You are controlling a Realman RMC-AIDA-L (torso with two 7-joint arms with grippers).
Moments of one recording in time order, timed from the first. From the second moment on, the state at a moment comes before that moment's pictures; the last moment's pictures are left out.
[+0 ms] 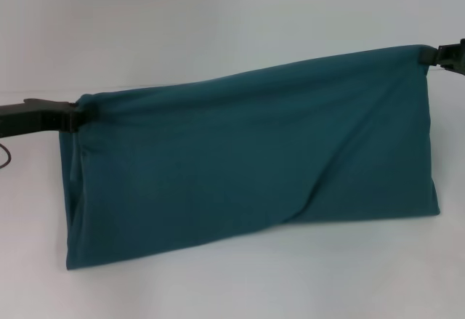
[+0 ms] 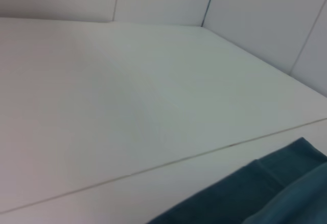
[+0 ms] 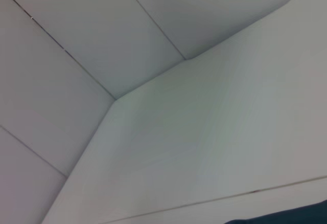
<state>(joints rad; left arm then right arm) -0.69 -1.99 -2.47 -0.70 -1.00 1.14 -1.84 0.62 1.91 -0.43 -0.76 -2.10 -1.35 2.25</state>
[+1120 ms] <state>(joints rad) -0.80 -2.01 -2.35 -0.56 -1.01 0.80 -1.75 0.75 1.89 -0.54 -0.56 -2.10 -1.00 2.17</state>
